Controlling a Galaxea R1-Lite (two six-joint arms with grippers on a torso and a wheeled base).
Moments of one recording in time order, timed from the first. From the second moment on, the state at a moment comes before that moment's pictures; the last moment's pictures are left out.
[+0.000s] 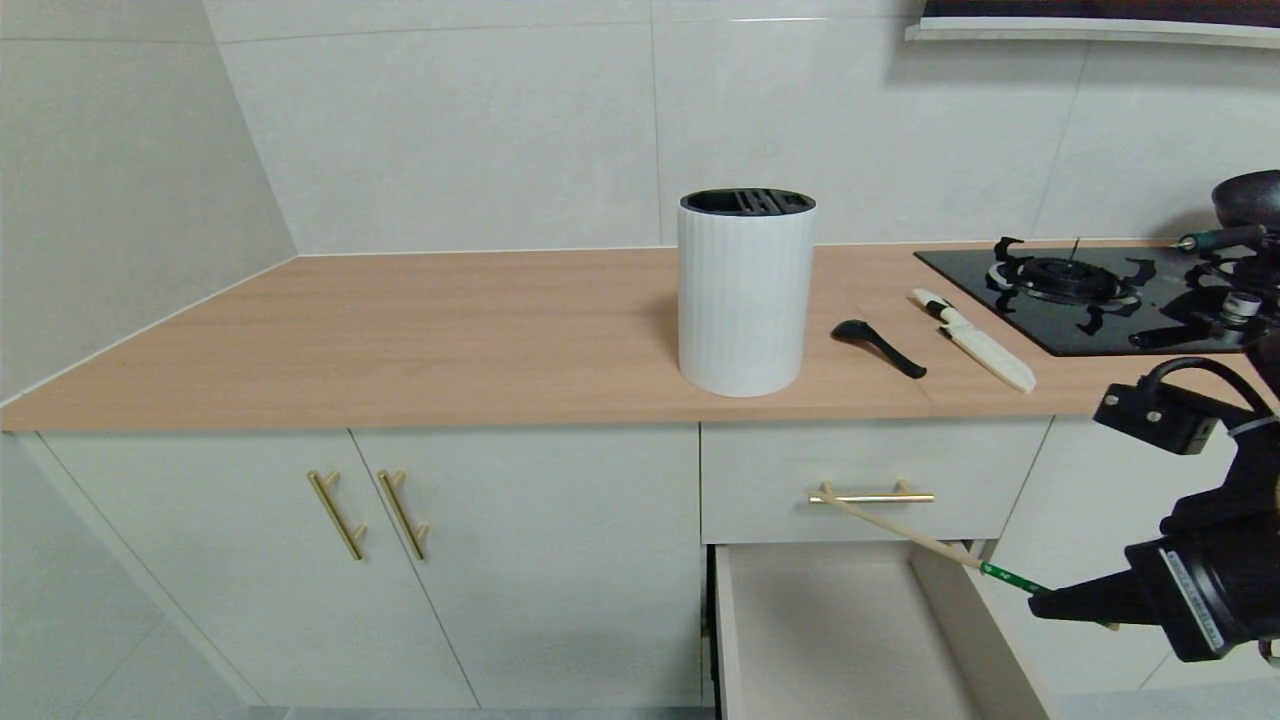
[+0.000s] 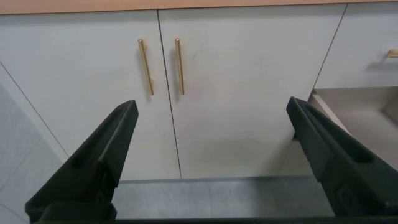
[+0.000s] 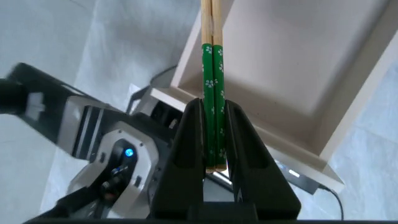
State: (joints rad) left arm 0.00 0.00 0.00 0.00 -0.02 0.00; right arm 0.40 1.34 -0.95 0.53 0.27 0.15
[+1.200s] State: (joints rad) left arm 0.00 0.00 0.00 0.00 -0.02 0.00; right arm 0.43 1.47 -0.89 0.47 0.27 0.15
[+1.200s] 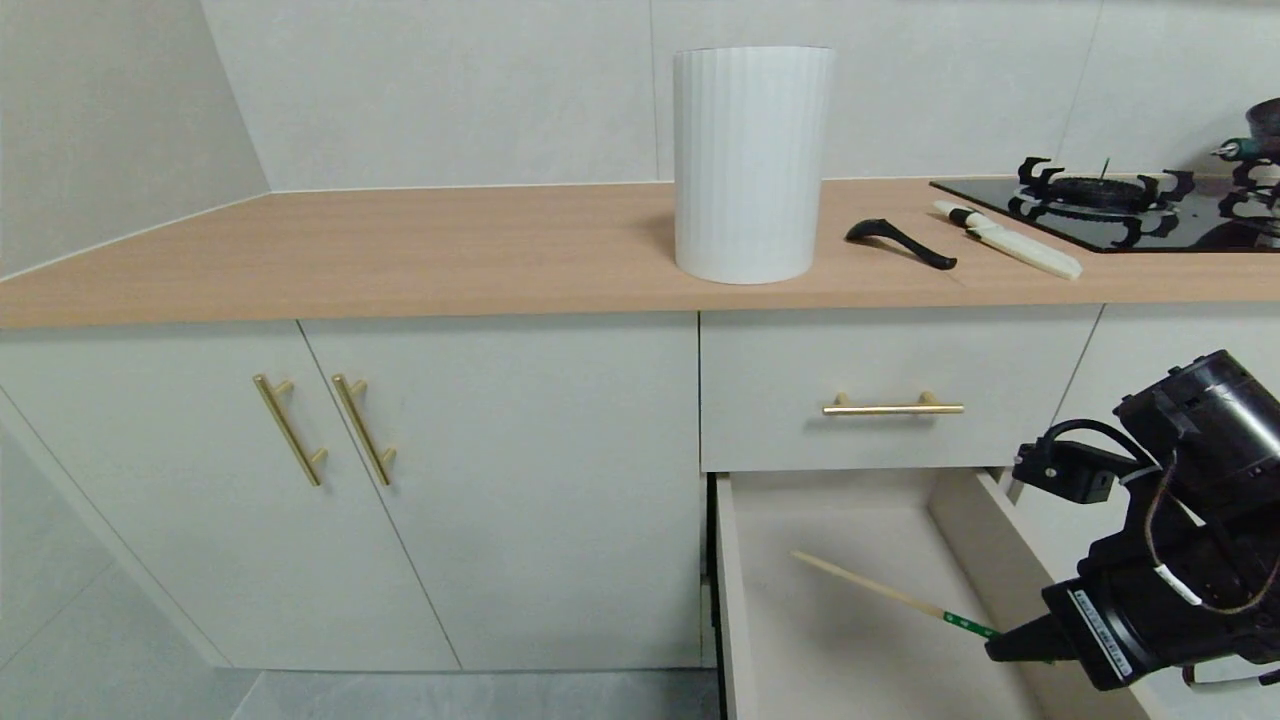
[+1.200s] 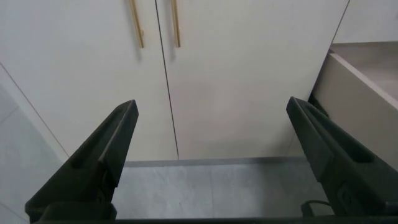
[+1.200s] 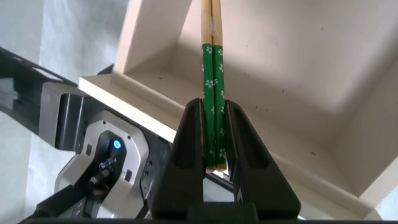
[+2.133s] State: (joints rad) left arm 0.00 0.00 0.00 0.00 -0.02 0.00; right arm 0.48 1.98 -0.86 -0.09 0.08 0.45
